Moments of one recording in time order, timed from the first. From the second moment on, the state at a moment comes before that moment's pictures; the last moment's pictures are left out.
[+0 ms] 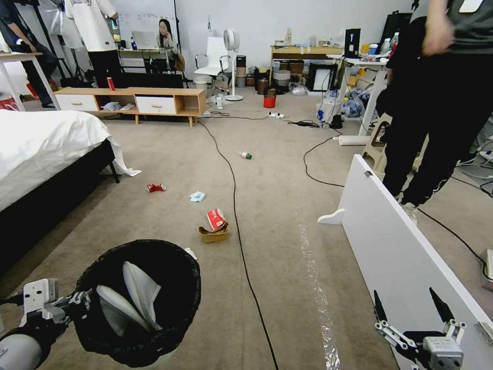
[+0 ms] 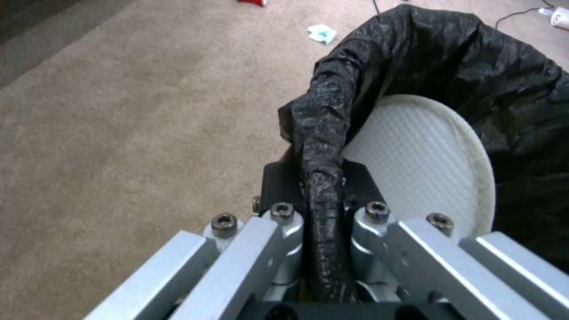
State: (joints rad) left arm 1.77 -1.09 -1.12 -2.49 -1.16 0.74 -0.43; right arm -1.97 1.61 0.82 2.31 -0.01 0.38 -0.11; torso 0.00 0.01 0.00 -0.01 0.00
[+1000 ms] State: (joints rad) left arm 1.78 -1.10 -1.09 -2.50 -1.14 0.74 -0.42; right arm -1.96 1.61 0.84 2.28 0.00 0.41 -0.15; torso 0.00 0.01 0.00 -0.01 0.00
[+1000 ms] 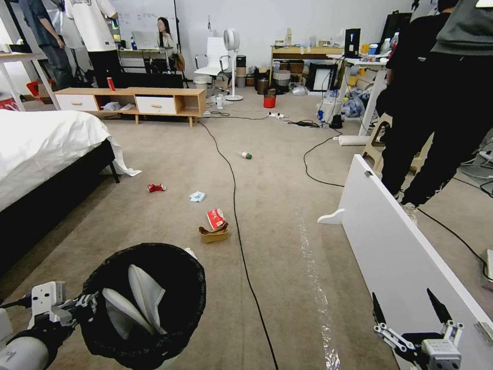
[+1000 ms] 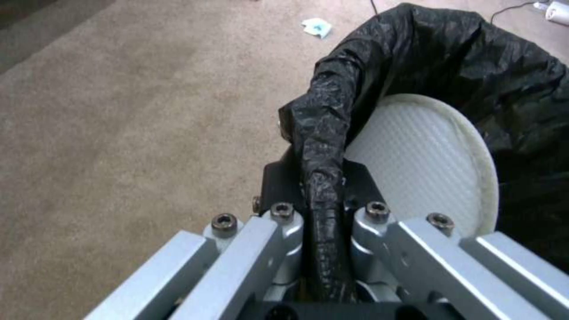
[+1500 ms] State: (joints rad) left arm 1.78 -1.10 -1.09 -2.50 -1.13 0.74 -0.42; right arm -1.96 1.61 0.84 2.28 0.00 0.42 -0.16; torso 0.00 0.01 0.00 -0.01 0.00
